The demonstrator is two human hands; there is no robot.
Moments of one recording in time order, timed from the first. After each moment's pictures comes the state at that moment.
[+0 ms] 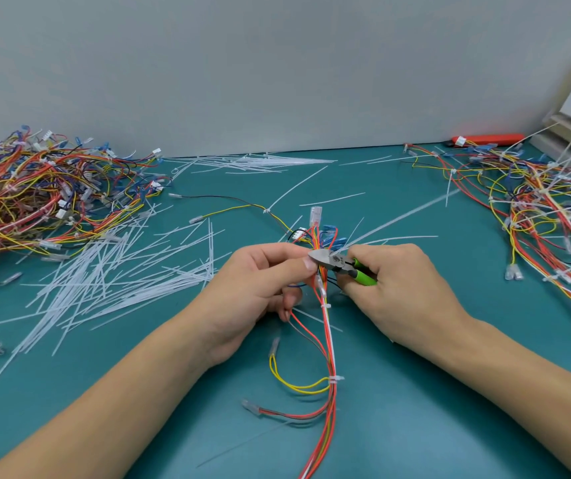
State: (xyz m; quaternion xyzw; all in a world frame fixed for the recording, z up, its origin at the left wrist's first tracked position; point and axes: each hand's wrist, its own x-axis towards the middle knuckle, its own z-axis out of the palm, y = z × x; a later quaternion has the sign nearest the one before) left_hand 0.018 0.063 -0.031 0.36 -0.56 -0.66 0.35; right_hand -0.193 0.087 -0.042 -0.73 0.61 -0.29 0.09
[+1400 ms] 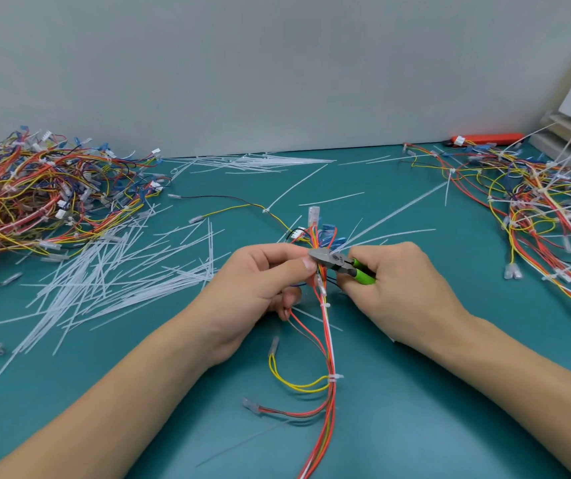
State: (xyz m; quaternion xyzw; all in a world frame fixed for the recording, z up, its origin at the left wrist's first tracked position) left_hand 0.017 0.064 -0.032 0.37 -0.57 -0.64 0.36; right_hand -0.193 0.086 -0.042 -0.72 0.62 -0.28 0.10
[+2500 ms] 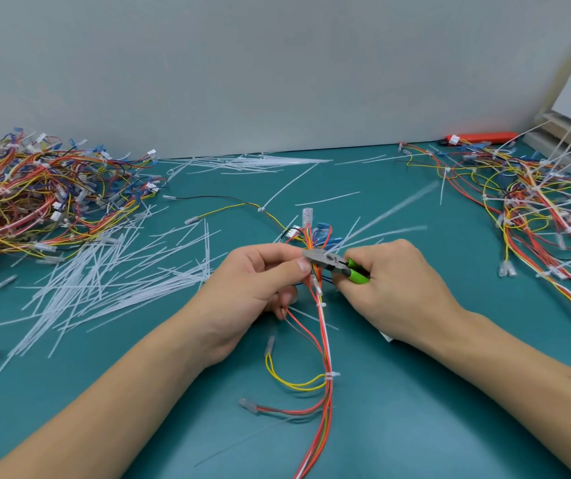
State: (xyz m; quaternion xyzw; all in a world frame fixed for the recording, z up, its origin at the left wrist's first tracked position) left_hand 0.019 0.061 -0.037 0.37 -0.57 -0.63 0.36; right_hand -0.192 0.084 -0.039 -0.72 0.63 -0.28 0.09
